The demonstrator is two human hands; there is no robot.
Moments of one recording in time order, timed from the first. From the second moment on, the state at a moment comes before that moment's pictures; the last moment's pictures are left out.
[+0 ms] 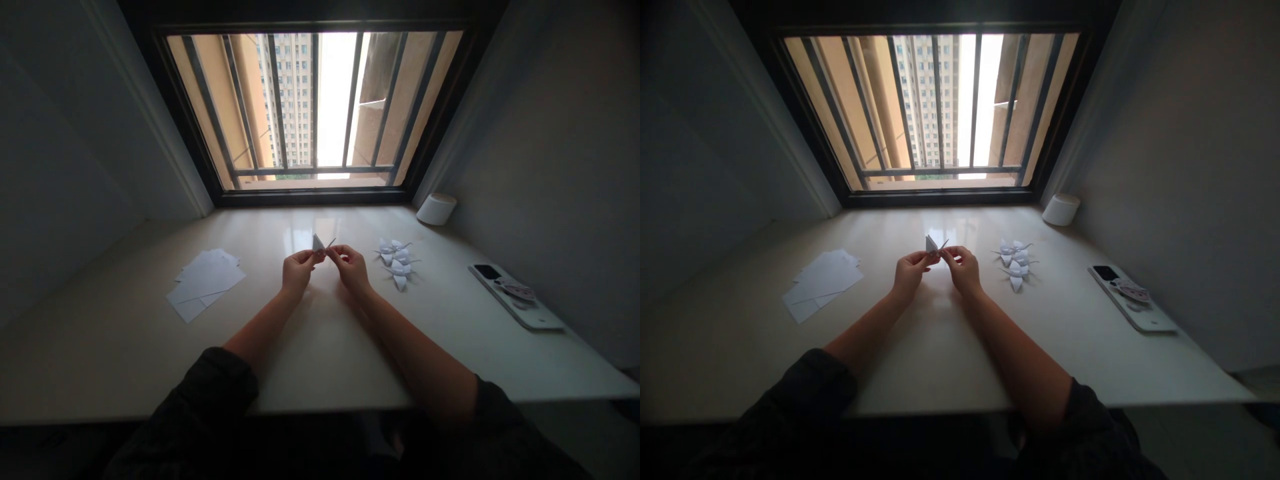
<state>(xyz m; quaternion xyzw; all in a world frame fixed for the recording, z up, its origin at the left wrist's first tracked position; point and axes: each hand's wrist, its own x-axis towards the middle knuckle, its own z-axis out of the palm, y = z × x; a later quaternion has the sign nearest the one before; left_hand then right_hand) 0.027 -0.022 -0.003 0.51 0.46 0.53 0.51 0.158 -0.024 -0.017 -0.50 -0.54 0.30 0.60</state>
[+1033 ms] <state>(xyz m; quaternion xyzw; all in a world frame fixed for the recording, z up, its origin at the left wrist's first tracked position) 0.031 -0.025 0.002 0.54 0.44 0.53 0.48 0.156 -0.026 -0.018 -0.51 -0.52 0.27 0.63</state>
